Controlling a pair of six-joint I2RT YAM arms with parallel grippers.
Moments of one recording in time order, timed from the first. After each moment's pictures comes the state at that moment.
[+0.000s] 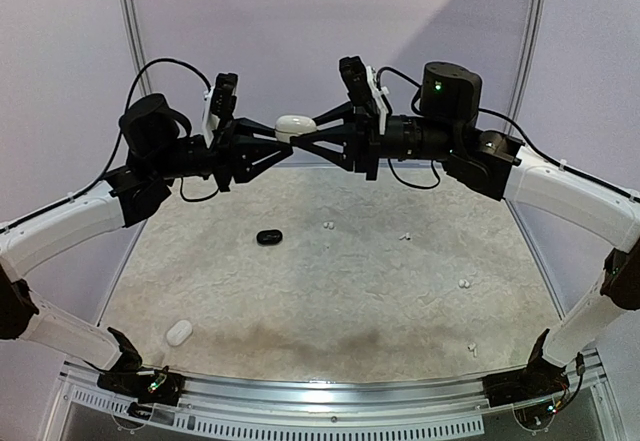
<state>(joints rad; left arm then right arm) -0.66 1.29 1.10 0.38 0.89 -0.12 0.91 1.56 1.52 0.07 -0.62 -0.14</state>
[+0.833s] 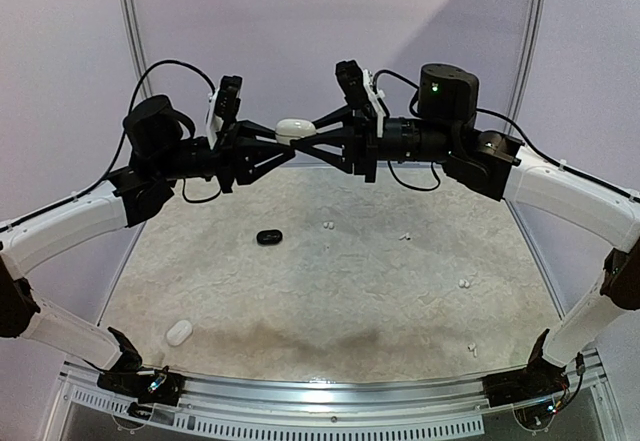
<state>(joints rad) -0.66 1.30 1.10 0.38 0.89 -0.12 0.91 1.56 1.52 0.03 -0.59 -0.16</state>
